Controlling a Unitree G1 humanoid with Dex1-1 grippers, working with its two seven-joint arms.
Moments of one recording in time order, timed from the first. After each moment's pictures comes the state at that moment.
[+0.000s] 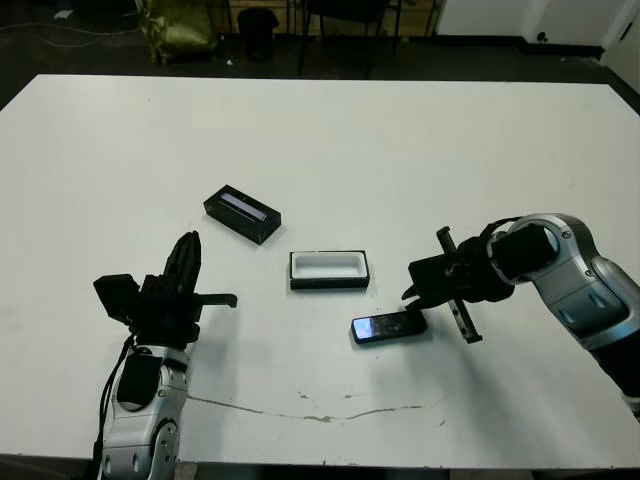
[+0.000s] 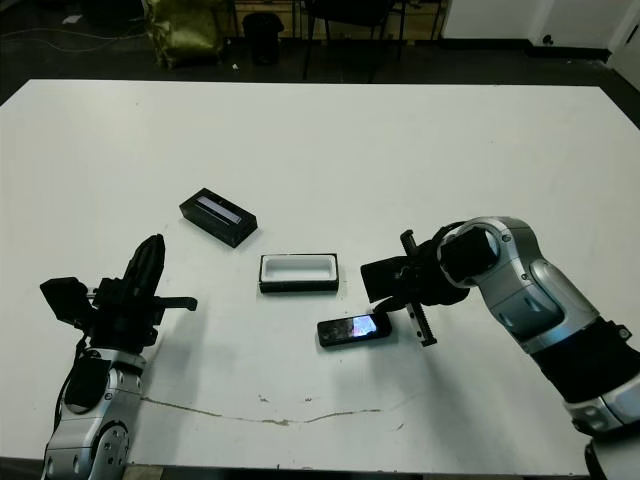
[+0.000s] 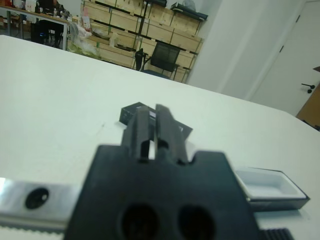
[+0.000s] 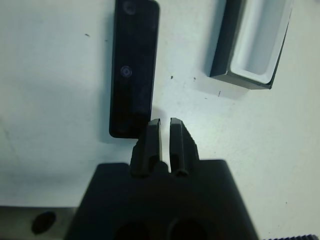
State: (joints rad) left arm 0.12 0.05 0.07 -0.17 -0.28 -0.07 -0.15; right arm -0.57 -0.81 0.50 -0.06 -0.25 0.15 1.38
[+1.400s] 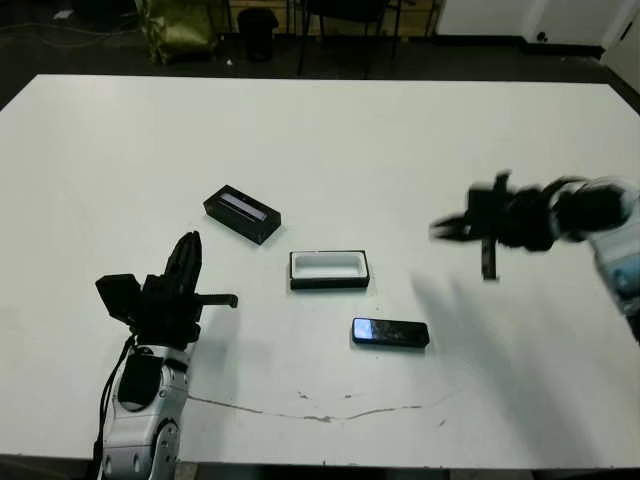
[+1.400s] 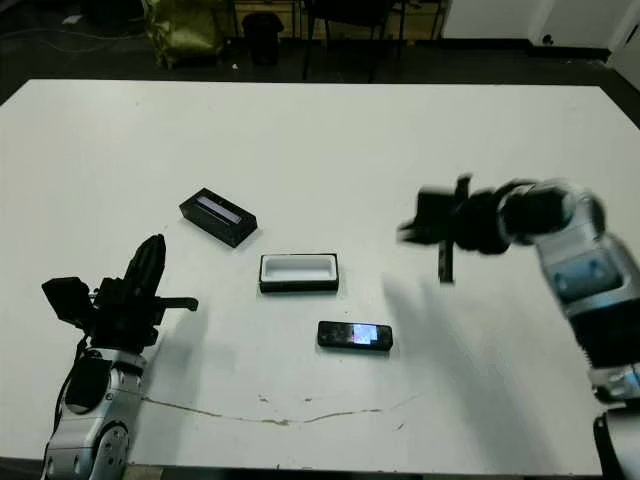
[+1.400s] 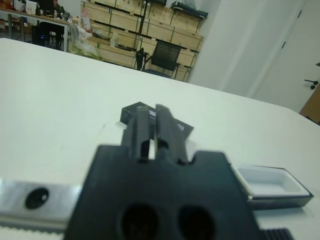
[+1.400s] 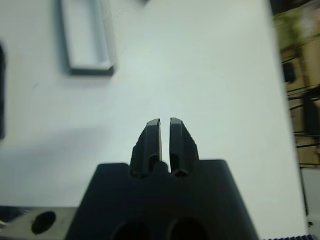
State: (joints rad) left arm 0.12 0.05 0.06 -0.18 -0.26 -0.06 -0.13; right arm -0.71 -0.80 0.21 0.25 -0.05 0.06 1.17
